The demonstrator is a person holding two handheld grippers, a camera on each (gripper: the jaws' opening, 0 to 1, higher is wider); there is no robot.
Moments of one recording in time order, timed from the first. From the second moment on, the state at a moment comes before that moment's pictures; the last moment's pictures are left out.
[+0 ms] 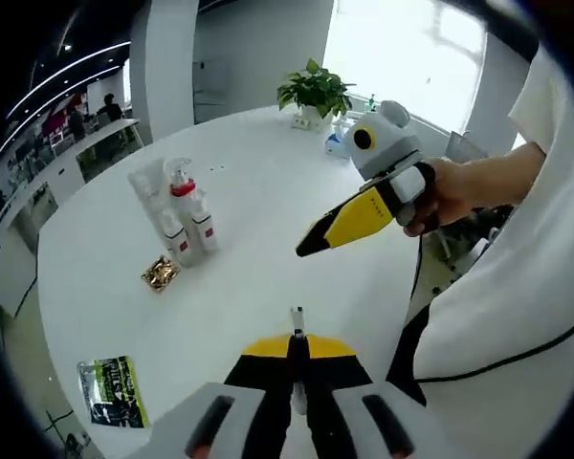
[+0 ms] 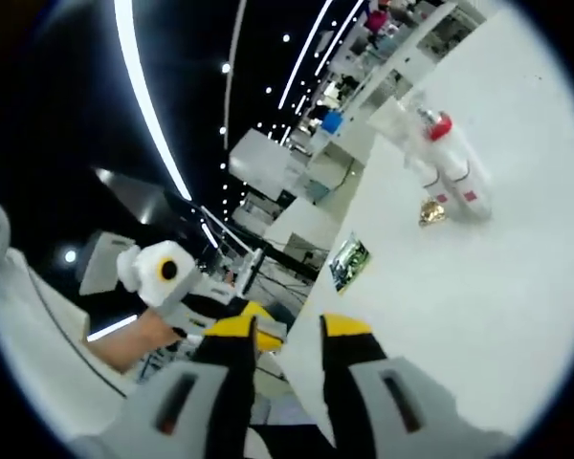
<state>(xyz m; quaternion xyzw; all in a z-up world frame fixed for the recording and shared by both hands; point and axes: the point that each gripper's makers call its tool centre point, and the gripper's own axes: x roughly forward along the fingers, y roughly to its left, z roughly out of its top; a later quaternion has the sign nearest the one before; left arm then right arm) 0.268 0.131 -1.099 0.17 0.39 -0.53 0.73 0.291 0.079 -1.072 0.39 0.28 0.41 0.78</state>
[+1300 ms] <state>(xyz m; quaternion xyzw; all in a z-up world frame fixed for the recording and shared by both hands) 0.299 0.178 -1.064 0.14 0.31 -0.59 0.73 0.312 0.146 -1.020 0.32 0.27 0.38 0.83</state>
